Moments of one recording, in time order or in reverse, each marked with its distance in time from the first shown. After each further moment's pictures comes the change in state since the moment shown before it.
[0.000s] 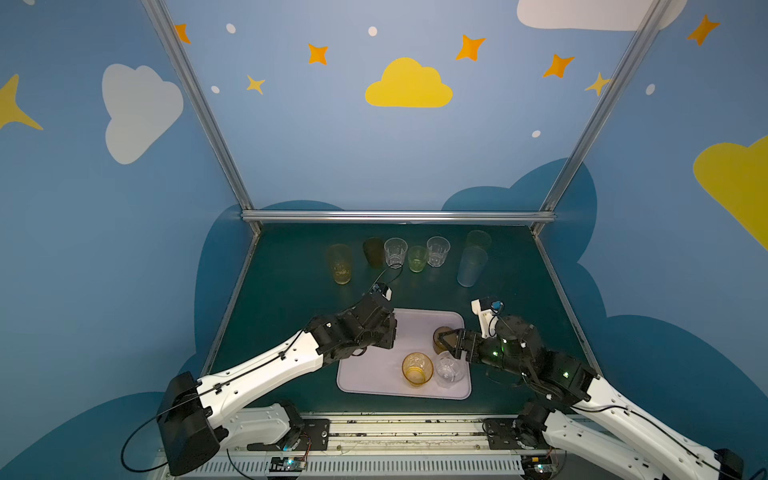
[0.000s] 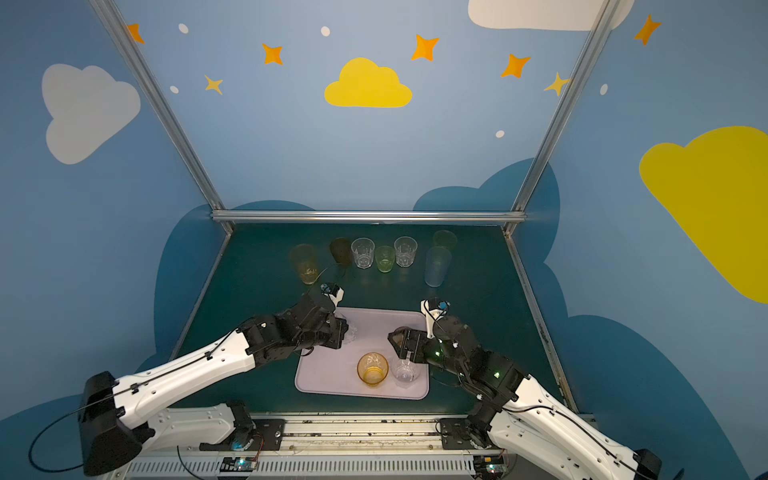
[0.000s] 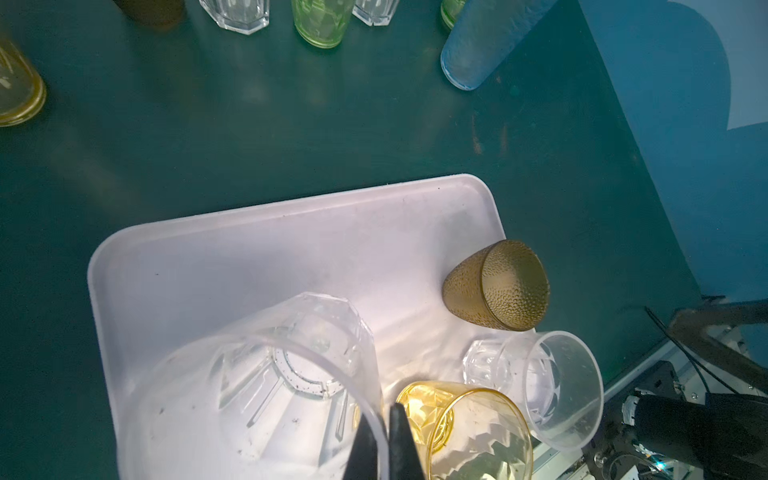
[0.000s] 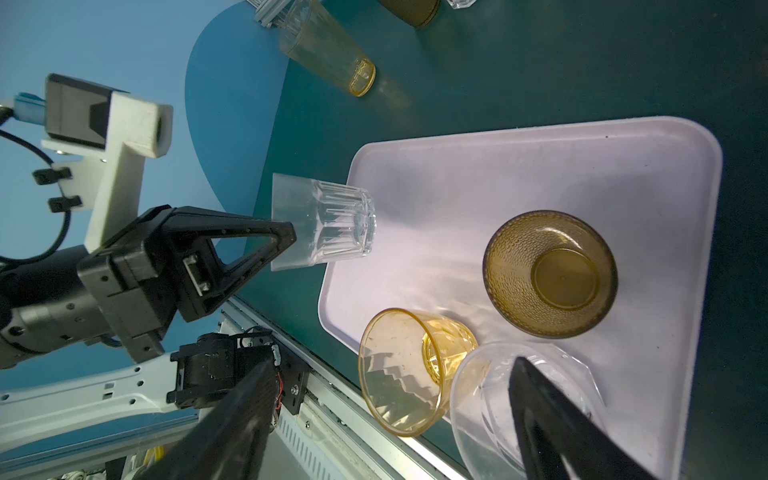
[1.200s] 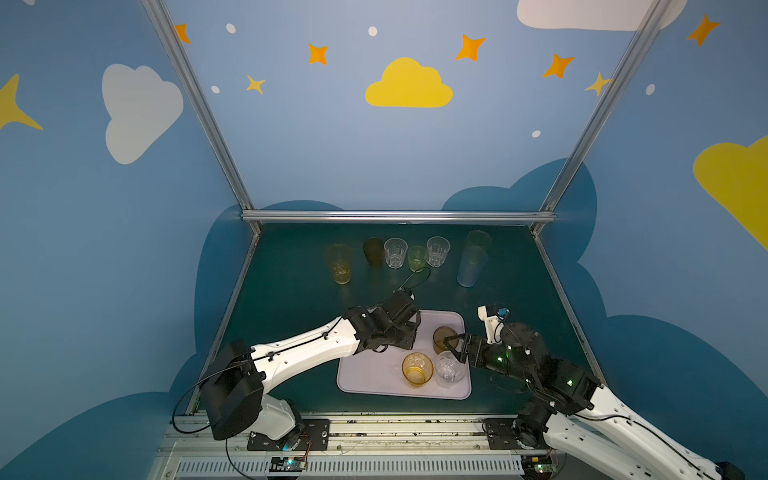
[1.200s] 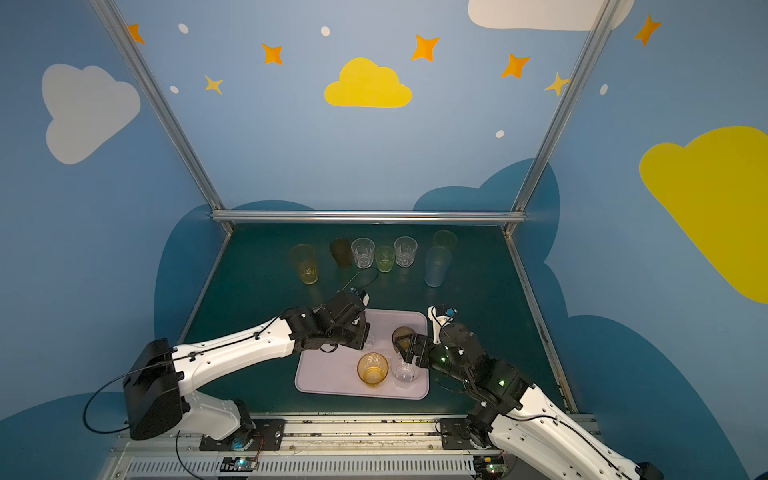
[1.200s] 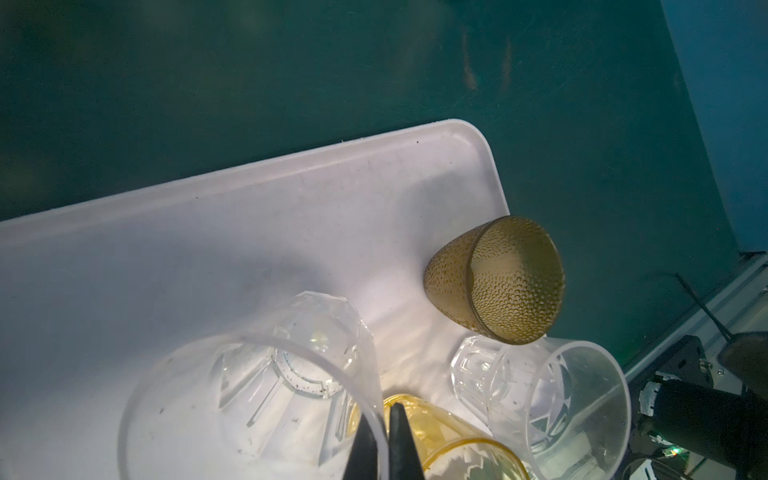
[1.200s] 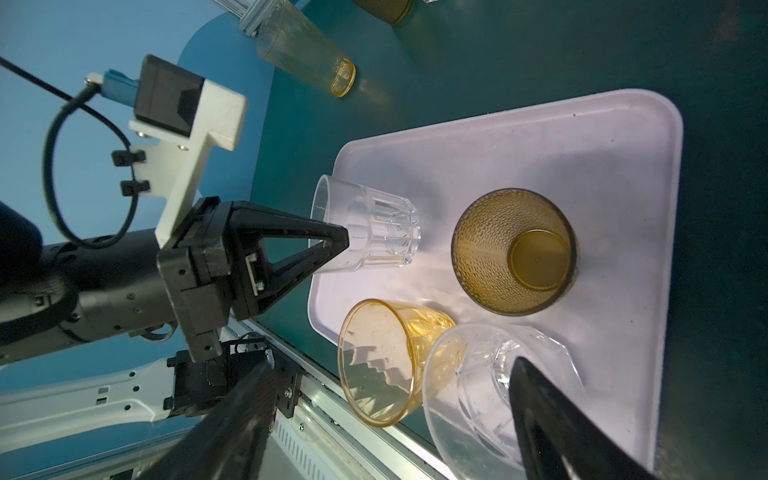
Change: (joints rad) left arm -0.034 0.274 0.111 0.045 0.080 0.018; right arm -0.030 -0.096 -0.085 -0.016 -0.003 0.038
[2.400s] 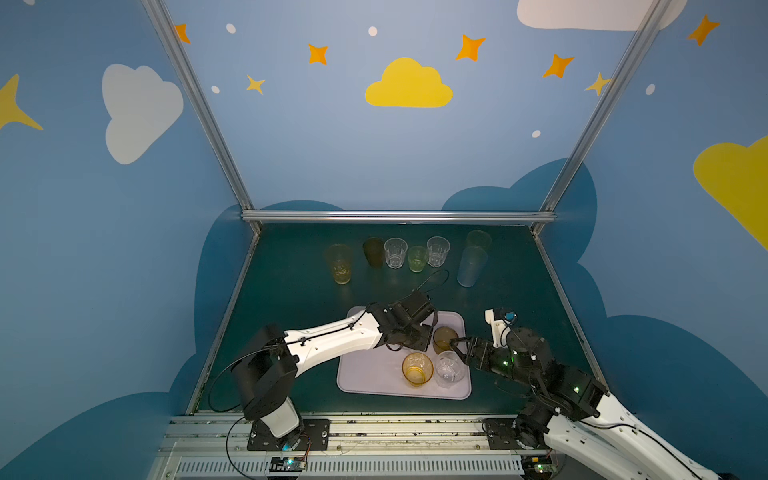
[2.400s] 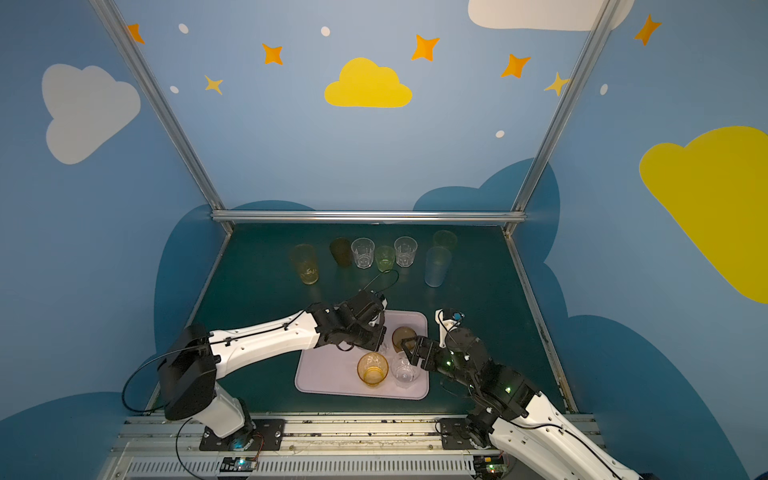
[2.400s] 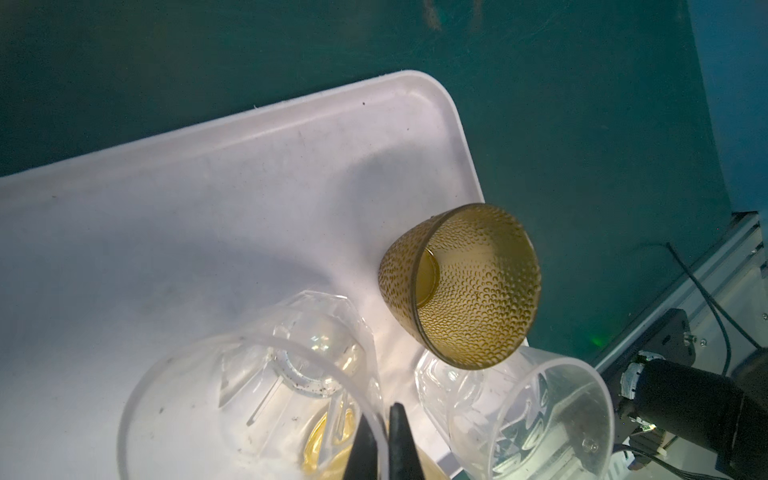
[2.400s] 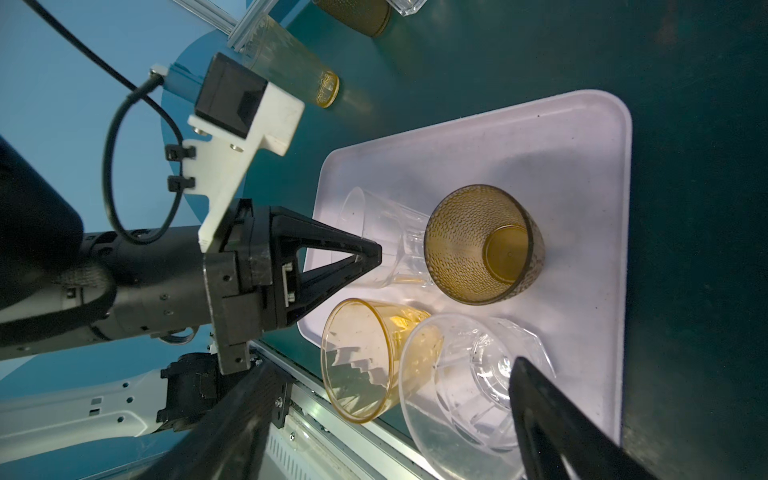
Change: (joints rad) left arm -0.034 0.162 0.107 0.000 0.090 0.005; right arm -0.018 -0.058 -0.024 -0.045 0.029 0.011
